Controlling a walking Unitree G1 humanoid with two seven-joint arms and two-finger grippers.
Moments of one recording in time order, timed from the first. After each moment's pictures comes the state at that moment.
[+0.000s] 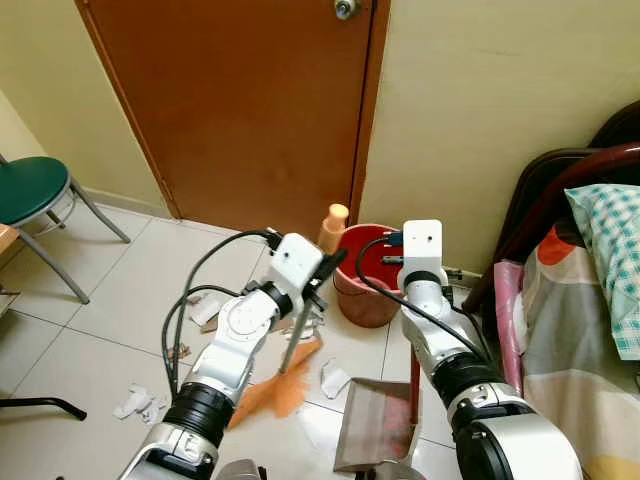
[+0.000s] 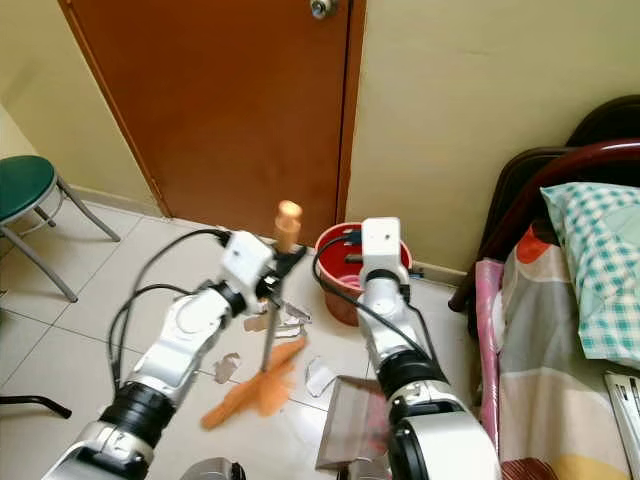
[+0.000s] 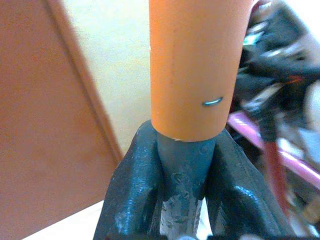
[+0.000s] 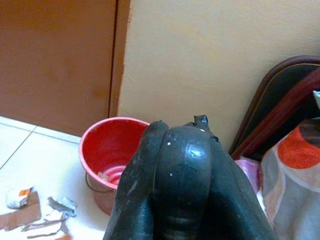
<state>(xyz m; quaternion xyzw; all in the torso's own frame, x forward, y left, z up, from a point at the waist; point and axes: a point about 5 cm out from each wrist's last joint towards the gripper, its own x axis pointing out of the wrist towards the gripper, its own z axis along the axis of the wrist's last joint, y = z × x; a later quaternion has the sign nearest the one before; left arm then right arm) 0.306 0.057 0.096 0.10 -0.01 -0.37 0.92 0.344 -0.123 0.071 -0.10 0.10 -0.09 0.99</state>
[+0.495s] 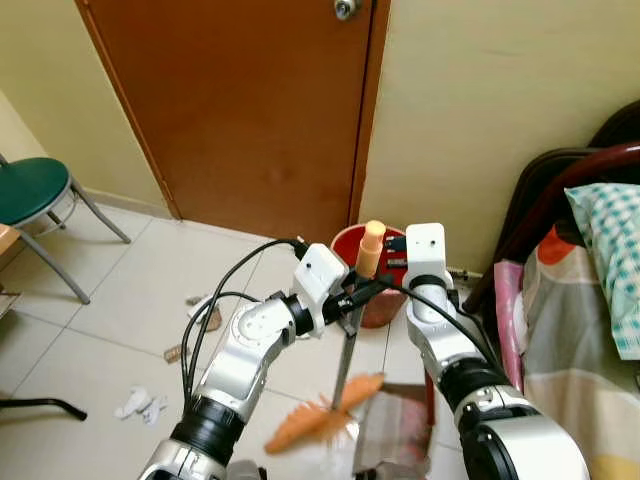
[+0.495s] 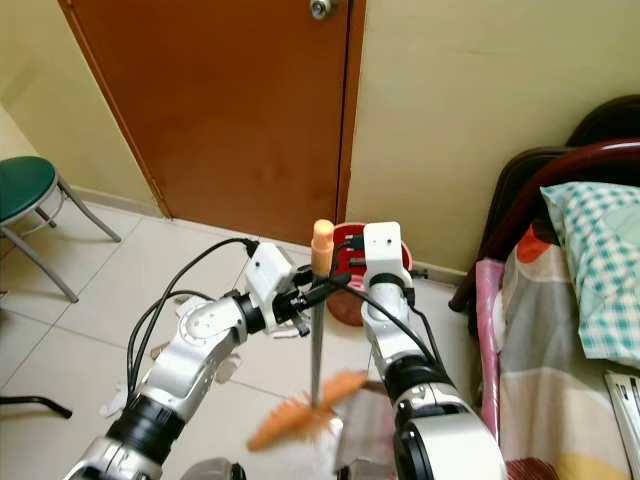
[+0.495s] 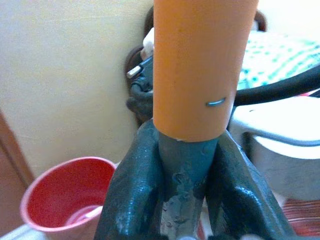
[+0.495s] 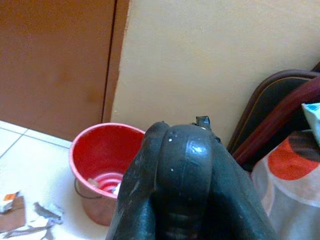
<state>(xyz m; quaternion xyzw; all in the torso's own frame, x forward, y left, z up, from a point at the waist) 0.281 0.033 0.105 0.00 0.01 -0.50 0.87 0.342 -0.133 0.069 -0.13 0.08 -0.09 0.98</state>
